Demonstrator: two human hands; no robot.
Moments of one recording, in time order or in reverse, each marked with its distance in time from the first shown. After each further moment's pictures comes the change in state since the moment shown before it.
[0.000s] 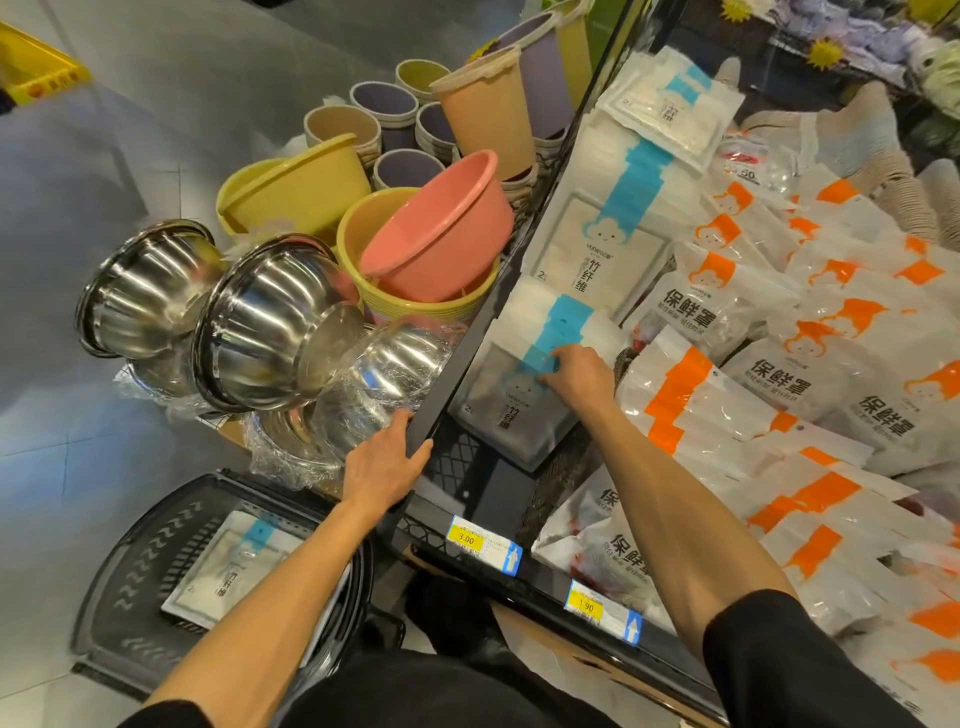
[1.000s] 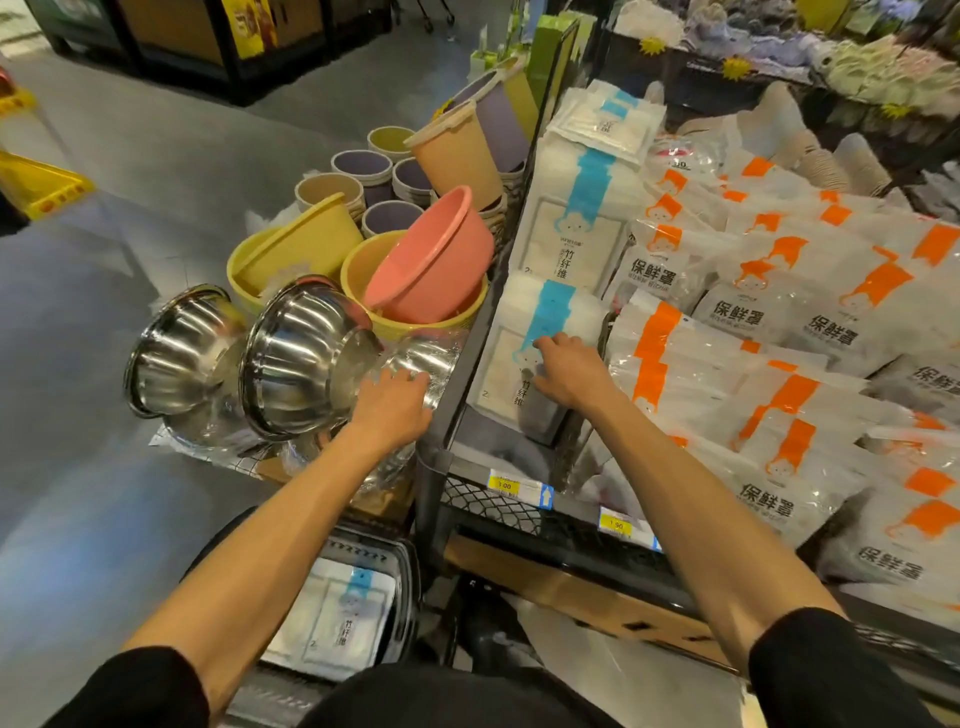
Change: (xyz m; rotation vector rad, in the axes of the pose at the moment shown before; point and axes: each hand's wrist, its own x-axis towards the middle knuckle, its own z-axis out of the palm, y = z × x) left_hand -0.024 0.005 -0.106 0.490 -0.088 0.314; right_hand -0.114 -0.041 -0.021 -0.248 0.024 -0.159
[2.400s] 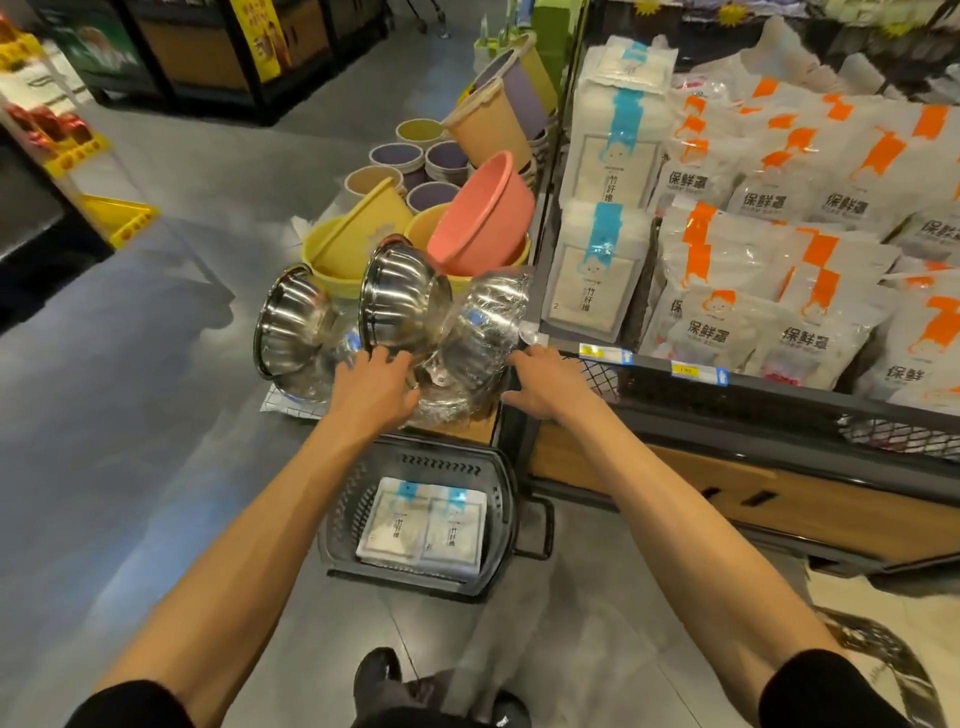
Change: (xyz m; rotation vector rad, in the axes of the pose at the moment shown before) left_hand -0.269 -0.137 -0.027 0.095 0.028 -0.030; right_hand -0.229 -0.248 0.013 0.149 -0.091 -0.037
